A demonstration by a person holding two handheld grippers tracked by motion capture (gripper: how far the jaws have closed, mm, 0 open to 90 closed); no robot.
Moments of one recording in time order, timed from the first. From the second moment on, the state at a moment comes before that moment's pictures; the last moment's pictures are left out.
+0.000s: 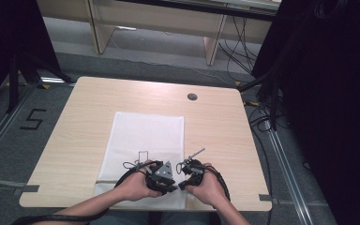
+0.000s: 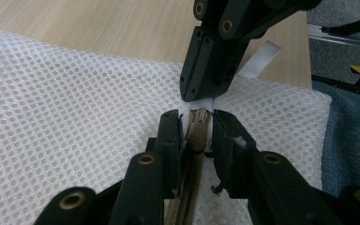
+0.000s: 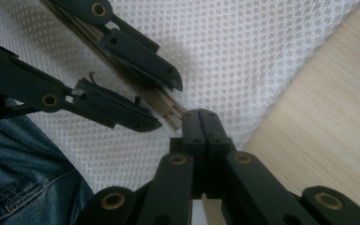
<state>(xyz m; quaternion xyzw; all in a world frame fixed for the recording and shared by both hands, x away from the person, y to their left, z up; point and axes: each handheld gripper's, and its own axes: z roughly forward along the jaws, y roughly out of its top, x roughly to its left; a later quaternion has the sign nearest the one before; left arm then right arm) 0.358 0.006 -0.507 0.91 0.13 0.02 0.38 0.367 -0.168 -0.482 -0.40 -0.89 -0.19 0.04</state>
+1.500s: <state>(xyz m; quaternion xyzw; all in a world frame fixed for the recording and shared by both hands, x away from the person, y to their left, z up) 0.350 0.006 -0.500 0.92 0.14 0.02 0.37 0.363 -0.168 -0.481 -0.41 -0.89 -0.19 0.04</state>
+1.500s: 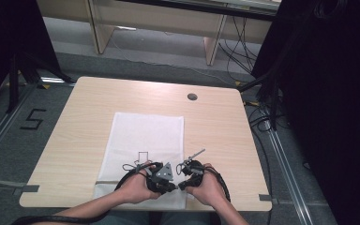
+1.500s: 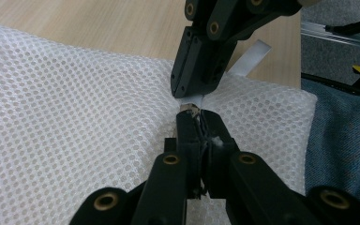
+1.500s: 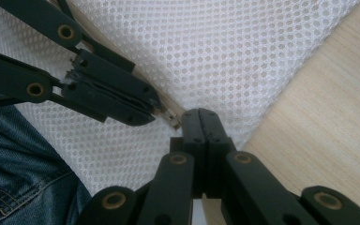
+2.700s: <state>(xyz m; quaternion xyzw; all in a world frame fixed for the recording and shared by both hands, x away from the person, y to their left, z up) 0.350 0.019 -0.495 0.91 0.15 0.01 0.38 0.363 -0.168 -0.482 -0.41 -0.89 -0.19 0.04</state>
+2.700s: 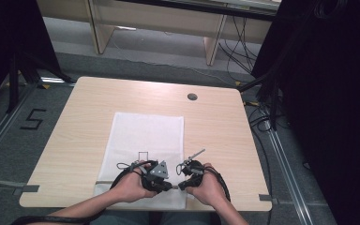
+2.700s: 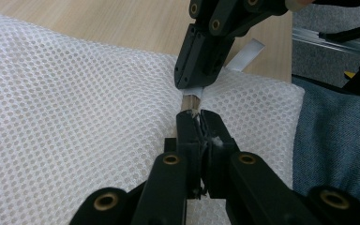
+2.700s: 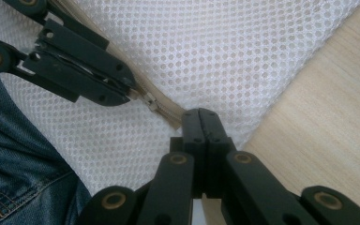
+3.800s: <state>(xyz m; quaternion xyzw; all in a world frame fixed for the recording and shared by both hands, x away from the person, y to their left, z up) 0.348 0.031 -0.491 0.91 0.15 0.01 0.39 0.364 -0.168 -0.482 -0.40 -0.89 -0.19 0.04</state>
